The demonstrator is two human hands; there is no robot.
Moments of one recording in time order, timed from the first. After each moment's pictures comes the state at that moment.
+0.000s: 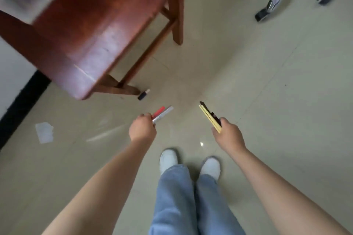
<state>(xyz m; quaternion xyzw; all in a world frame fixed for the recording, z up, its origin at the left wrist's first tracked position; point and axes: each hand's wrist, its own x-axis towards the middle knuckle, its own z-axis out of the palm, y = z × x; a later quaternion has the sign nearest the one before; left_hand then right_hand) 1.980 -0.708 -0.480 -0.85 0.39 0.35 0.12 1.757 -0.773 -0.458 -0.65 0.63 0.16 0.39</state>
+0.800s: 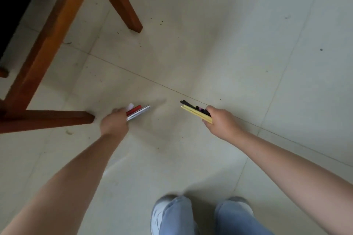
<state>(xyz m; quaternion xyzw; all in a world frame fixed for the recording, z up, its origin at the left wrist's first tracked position) 2.007 -0.764 -0.764 -0.80 0.55 0.19 0.15 1.719 -0.811 -0.745 -0.73 0.56 0.08 0.37</state>
